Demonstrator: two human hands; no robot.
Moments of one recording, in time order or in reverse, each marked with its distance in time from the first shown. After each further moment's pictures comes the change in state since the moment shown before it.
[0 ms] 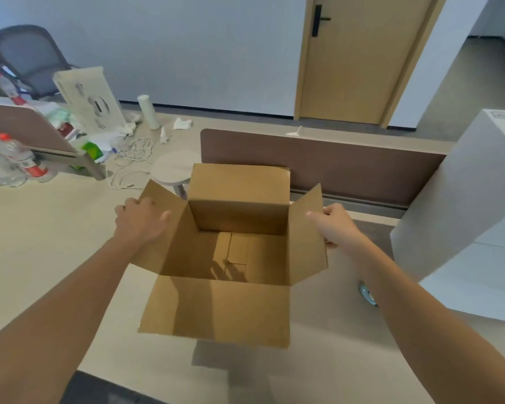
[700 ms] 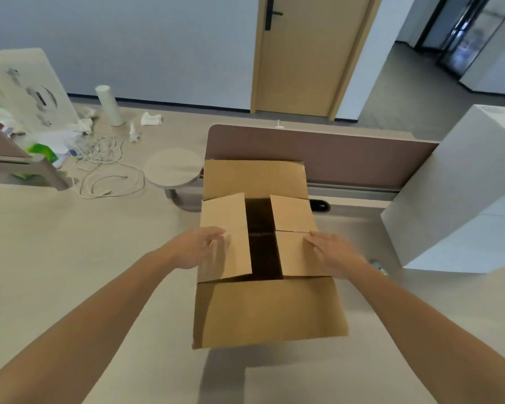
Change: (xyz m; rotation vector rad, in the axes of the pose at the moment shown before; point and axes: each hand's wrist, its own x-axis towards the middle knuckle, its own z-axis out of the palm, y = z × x) left_hand 0.040 -0.038 0.042 -0.251 -0.632 0.696; right_hand -0.039 0.021 0.106 -0.963 -0.056 -0.149
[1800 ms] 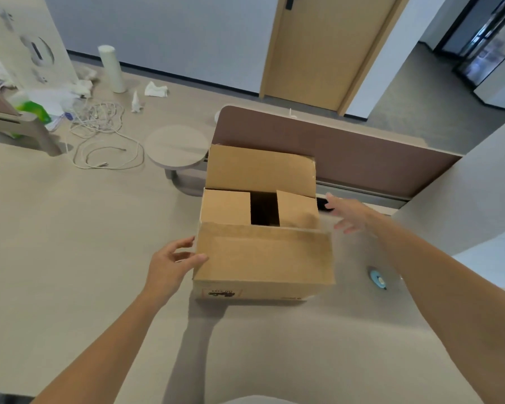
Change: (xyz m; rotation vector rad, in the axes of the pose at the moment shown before) left_hand -0.027 -0.045 0.082 -1.088 0.569 -0.198; right_hand 0.073 0.022 -0.085 0.731 -0.134 0.354
